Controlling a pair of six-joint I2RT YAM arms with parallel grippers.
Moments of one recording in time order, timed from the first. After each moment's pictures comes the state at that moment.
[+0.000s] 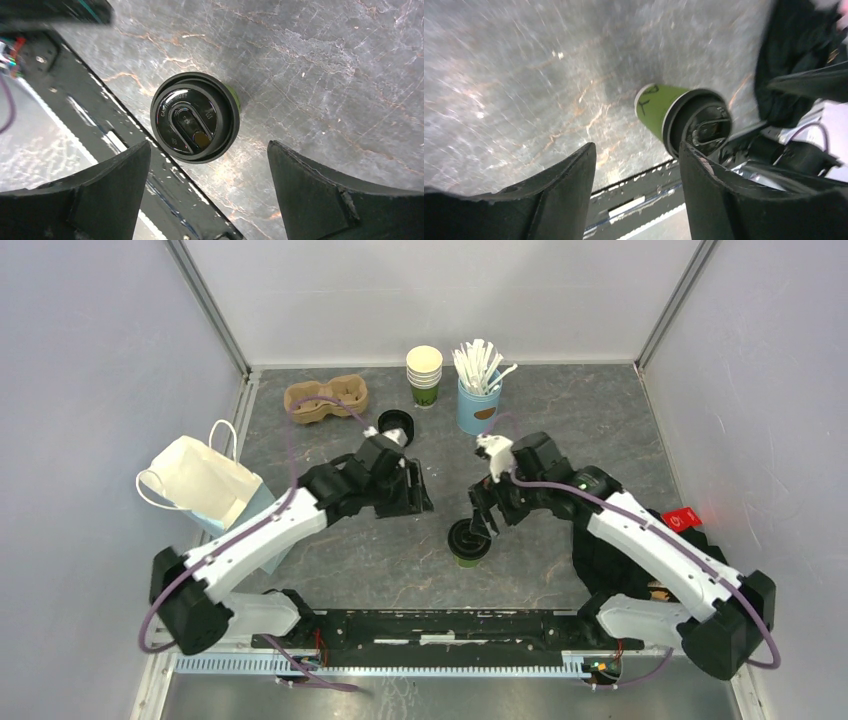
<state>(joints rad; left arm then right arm) -0.79 1.30 1.07 -0.69 0.06 -0.79 0.62 1.13 1.01 -0.72 -0.34 0.11</state>
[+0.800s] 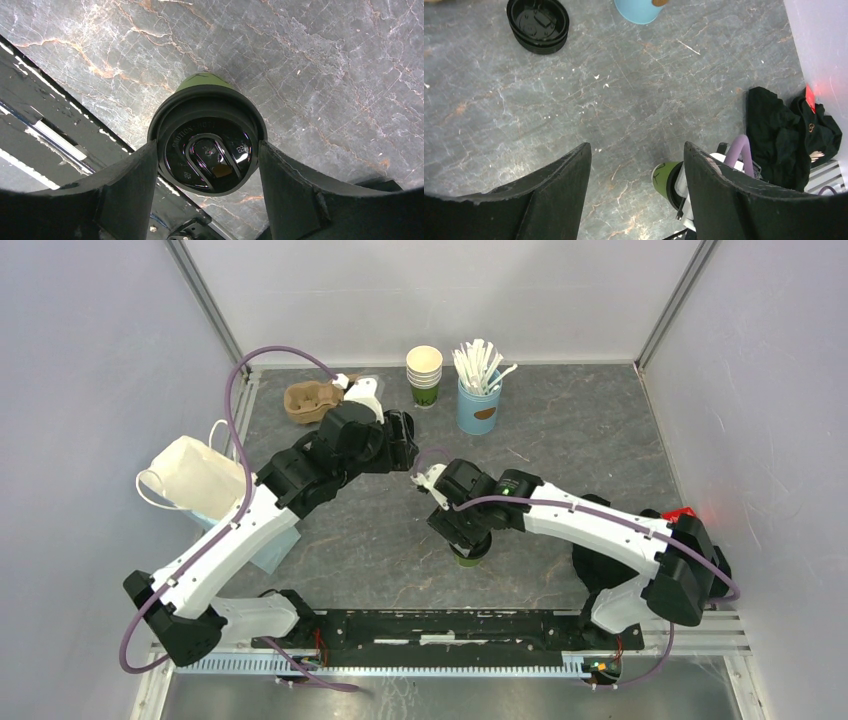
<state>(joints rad) -0.76 1.19 1.33 -0.69 -0.26 -0.56 1.01 1.46 1.21 -0.87 0.11 0.06</state>
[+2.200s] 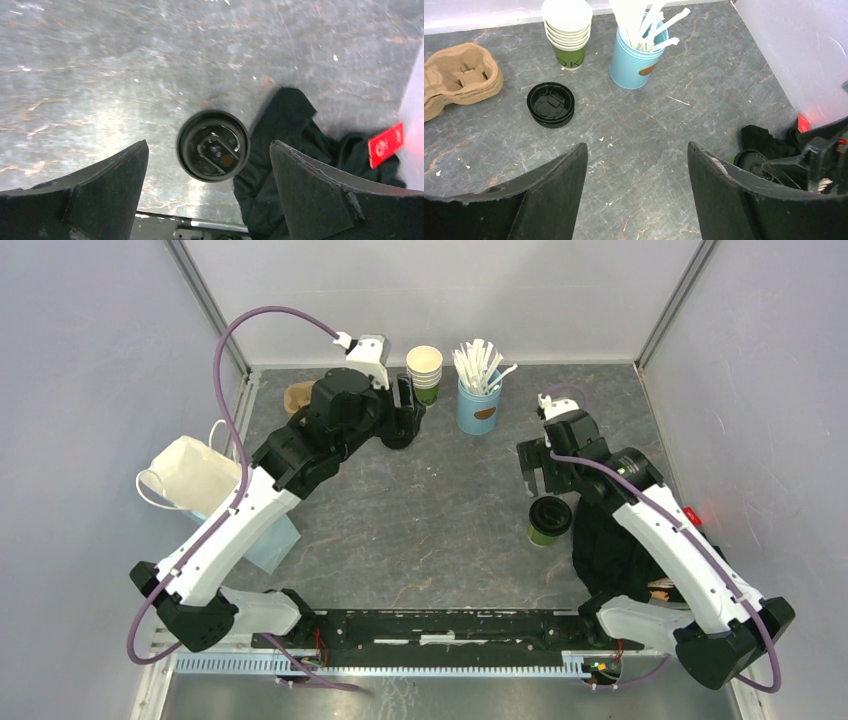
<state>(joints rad) -0.74 1.28 1.55 -0.60 -0.27 -0.35 0.53 1.13 1.23 -1.02 0.31 0.21</state>
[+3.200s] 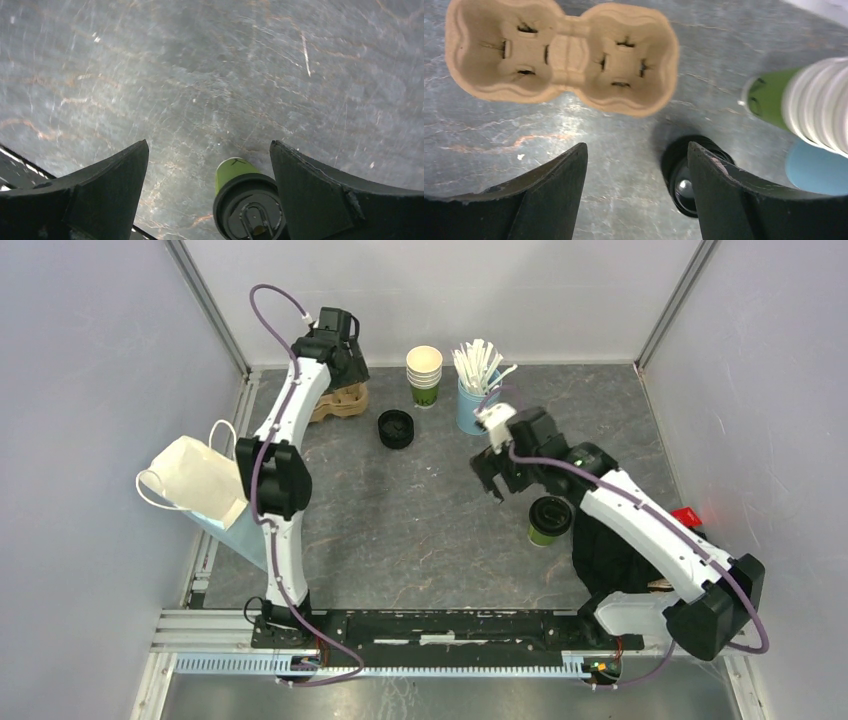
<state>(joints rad) -0.20 2.14 2.17 -0.89 -0.24 -0.47 0.59 1.27 1.23 -0.77 0.02 -0.05</state>
